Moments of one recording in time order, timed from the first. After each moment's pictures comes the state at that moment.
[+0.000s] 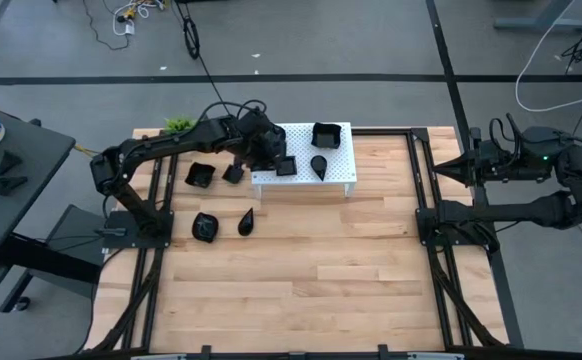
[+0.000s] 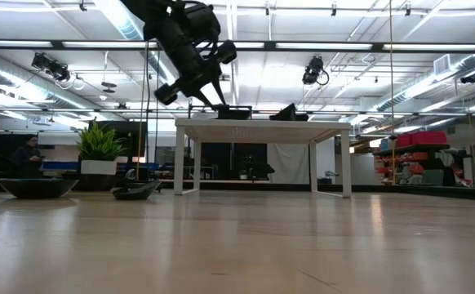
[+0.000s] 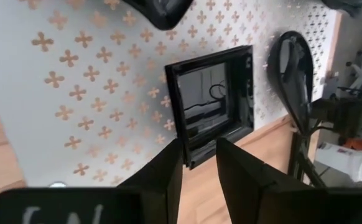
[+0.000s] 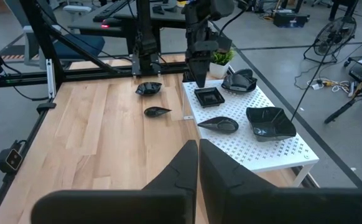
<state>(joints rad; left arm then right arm) 0.45 1.64 1.35 -0.64 0.25 -1.13 -0.15 0.50 1.28 -1.15 -0.01 -0.01</state>
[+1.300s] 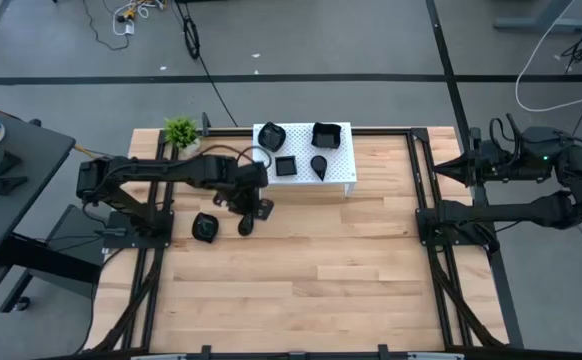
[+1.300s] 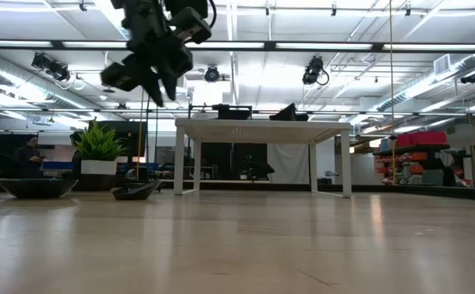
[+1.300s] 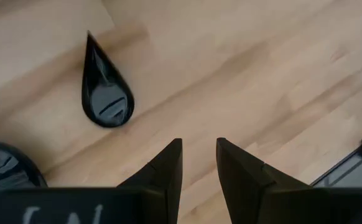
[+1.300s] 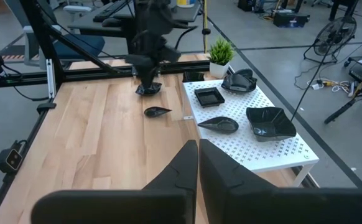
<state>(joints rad) 0.11 1.52 1.22 -0.89 0.20 -1.04 -0.15 0.50 1.28 -1.15 -0.01 -0.01</state>
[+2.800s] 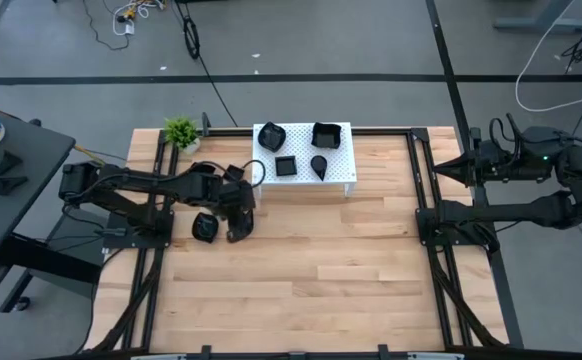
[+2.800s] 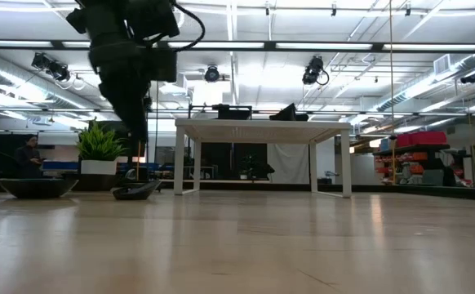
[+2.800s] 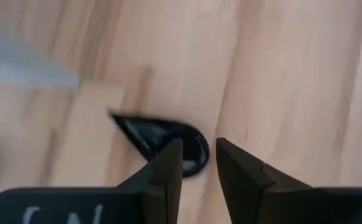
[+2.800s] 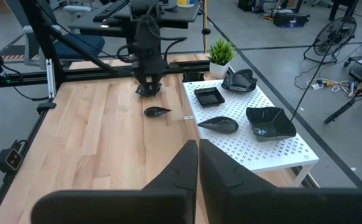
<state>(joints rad) 0.05 1.38 0.87 -0.60 0.03 -0.19 -0.15 0.50 1.28 -1.15 -0.01 -0.01</state>
